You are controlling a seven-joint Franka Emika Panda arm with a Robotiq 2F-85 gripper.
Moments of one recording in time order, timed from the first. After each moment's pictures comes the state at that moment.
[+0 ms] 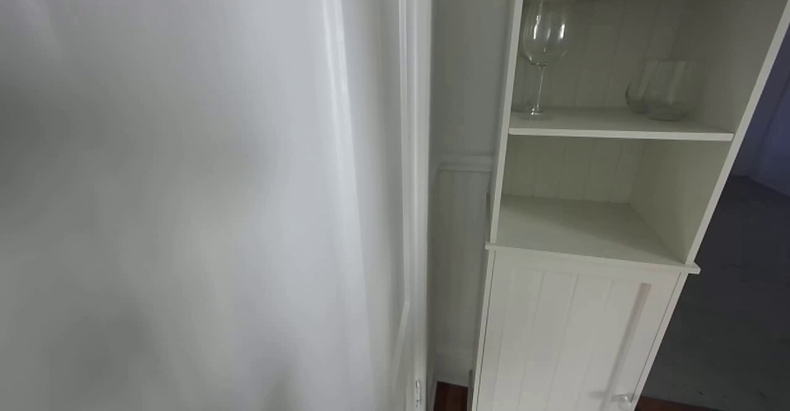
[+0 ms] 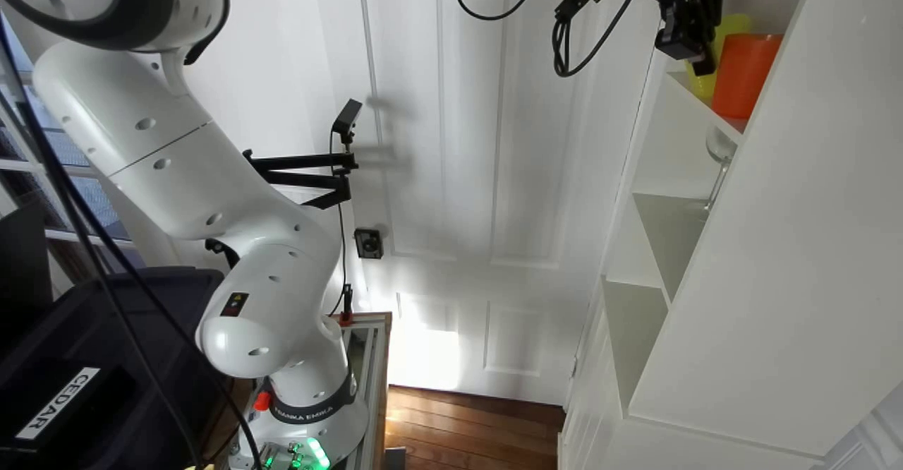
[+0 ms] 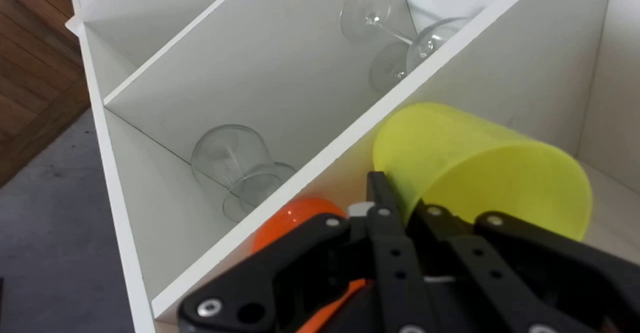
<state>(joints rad) -0.08 -0.44 0.25 -2.00 0.04 2.23 1.11</state>
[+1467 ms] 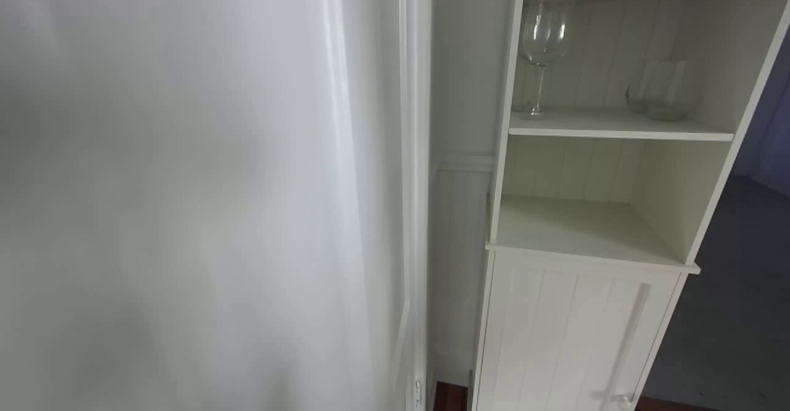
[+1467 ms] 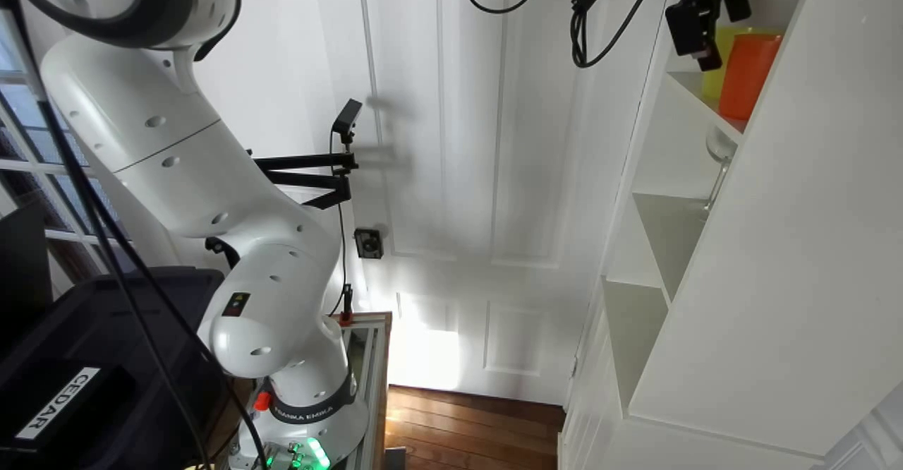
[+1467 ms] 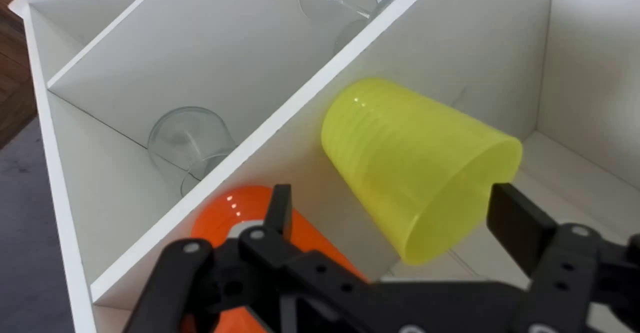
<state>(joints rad) -0.06 -0.39 0.24 -1.94 0.01 2.28 1.14</state>
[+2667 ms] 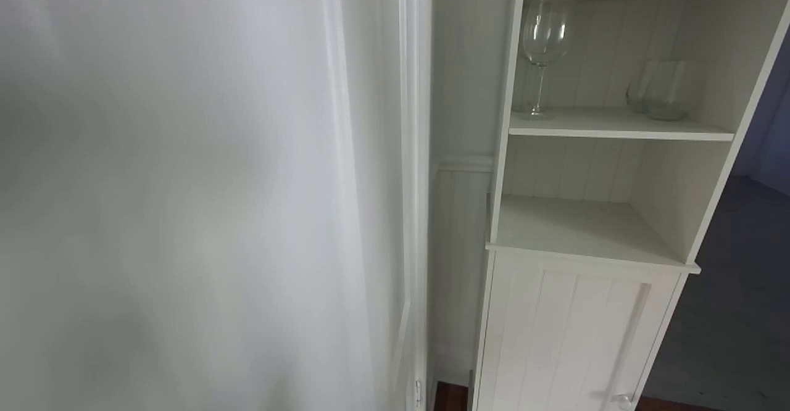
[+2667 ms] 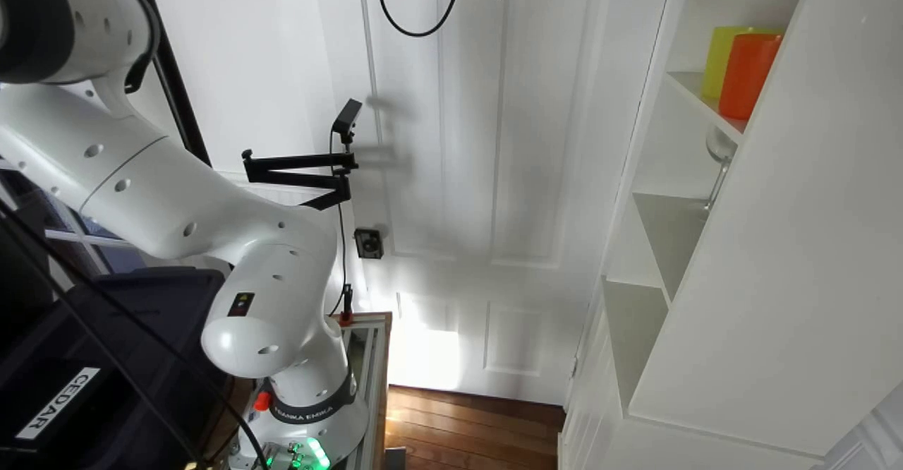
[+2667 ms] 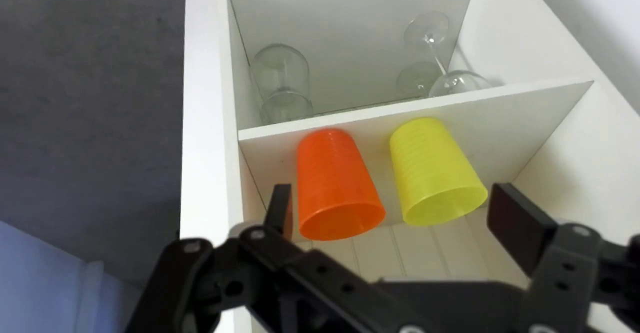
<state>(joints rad) 0.00 -0.71 0.21 -1.96 -0.09 1.92 0.62</state>
